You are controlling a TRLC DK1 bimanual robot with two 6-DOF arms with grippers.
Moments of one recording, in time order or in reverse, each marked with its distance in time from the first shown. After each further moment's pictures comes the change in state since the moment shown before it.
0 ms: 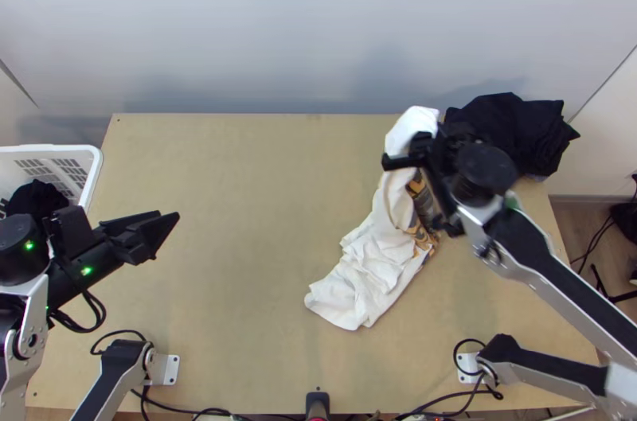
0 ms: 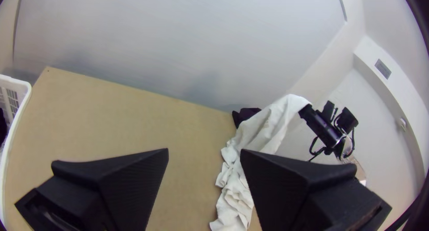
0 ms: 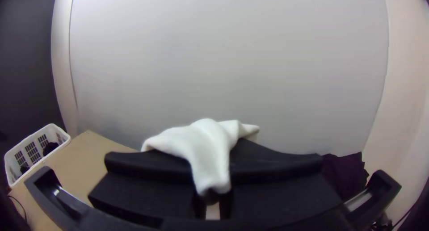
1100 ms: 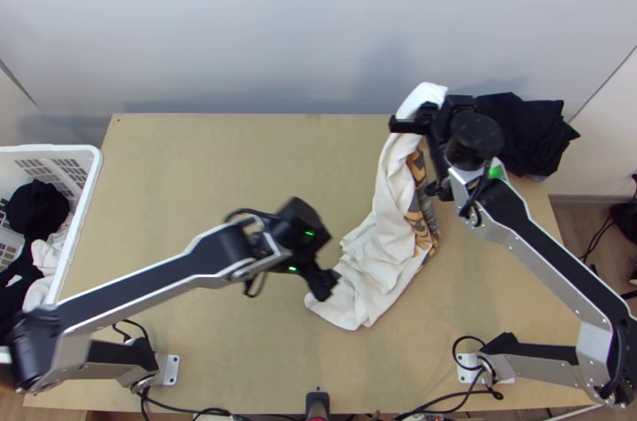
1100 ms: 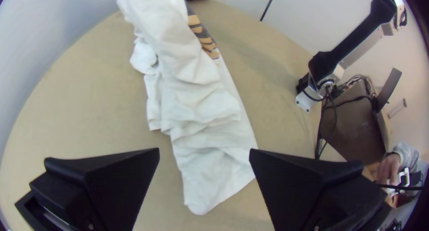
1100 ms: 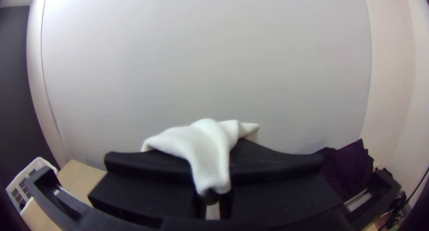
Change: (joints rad) left arm -0.984 0.889 0.282 0.130 -0.393 0.309; right arm -0.159 0.145 0.046 0.146 -0.024 0.104
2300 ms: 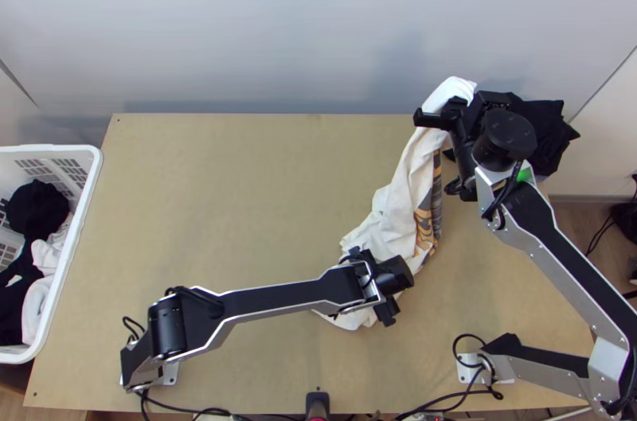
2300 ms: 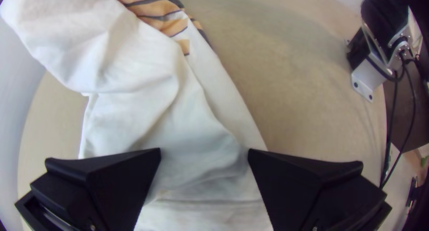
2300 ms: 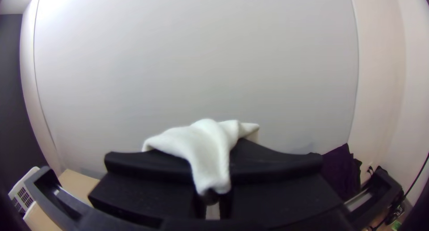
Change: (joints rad) left arm -0.232 0.556 0.284 0.167 -0.322 0.024; right arm -0.063 -0.071 0.002 -0.047 -0.002 0.006
